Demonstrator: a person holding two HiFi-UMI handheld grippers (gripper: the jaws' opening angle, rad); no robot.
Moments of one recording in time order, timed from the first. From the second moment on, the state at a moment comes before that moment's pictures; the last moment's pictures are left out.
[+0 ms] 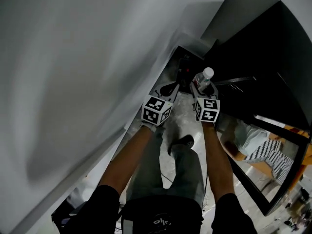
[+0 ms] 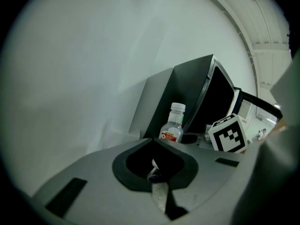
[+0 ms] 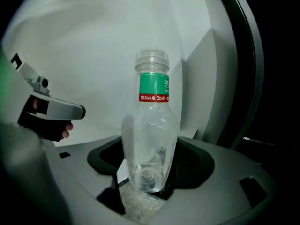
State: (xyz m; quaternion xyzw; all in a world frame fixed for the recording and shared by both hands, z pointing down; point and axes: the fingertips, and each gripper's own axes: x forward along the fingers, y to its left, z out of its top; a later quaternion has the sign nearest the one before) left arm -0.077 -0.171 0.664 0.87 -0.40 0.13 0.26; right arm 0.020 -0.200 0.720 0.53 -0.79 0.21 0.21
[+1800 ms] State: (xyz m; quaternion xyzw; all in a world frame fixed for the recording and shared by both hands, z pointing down) left arm -0.029 -0.117 0.717 0.87 -0.38 0.16 0.27; right arm 0.082 -0.109 0.775 0.57 -0.75 0.27 0.19
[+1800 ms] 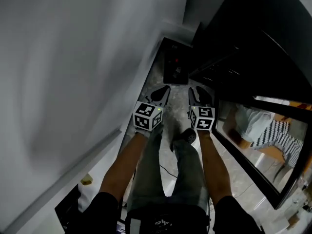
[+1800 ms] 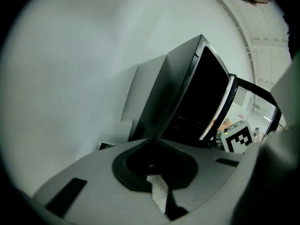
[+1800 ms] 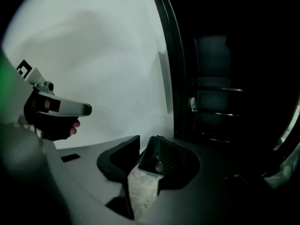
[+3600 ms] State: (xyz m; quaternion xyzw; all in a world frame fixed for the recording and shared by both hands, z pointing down) left arm 0.046 0.089 0.303 0.96 -0.19 0.08 0.17; right arm 0.145 0.151 0.308 0.69 -0.70 0.19 0.04
